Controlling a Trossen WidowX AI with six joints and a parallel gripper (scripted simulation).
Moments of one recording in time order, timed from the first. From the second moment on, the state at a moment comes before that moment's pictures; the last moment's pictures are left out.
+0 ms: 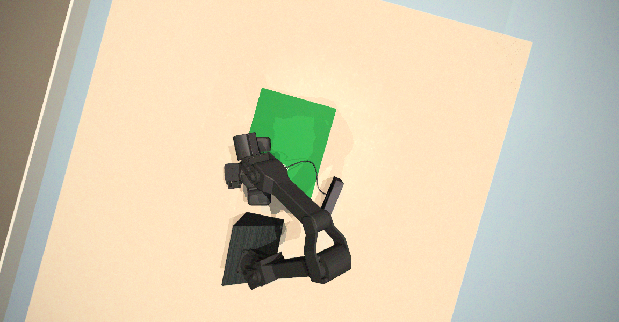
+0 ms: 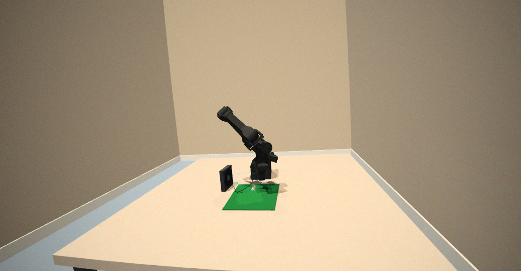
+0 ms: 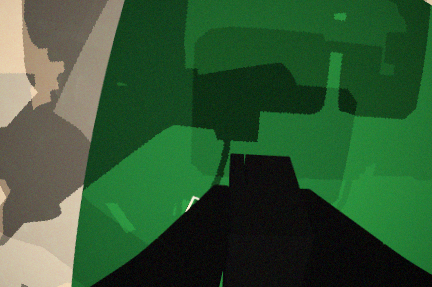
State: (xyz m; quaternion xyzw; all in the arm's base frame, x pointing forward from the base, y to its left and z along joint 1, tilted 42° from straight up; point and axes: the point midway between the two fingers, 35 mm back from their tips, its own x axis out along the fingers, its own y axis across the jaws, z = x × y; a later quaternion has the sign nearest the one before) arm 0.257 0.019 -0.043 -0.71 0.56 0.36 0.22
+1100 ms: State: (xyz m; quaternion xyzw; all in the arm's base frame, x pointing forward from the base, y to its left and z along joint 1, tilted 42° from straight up) arm 0.262 -0.006 -0.022 -0.48 0.67 0.00 0.57
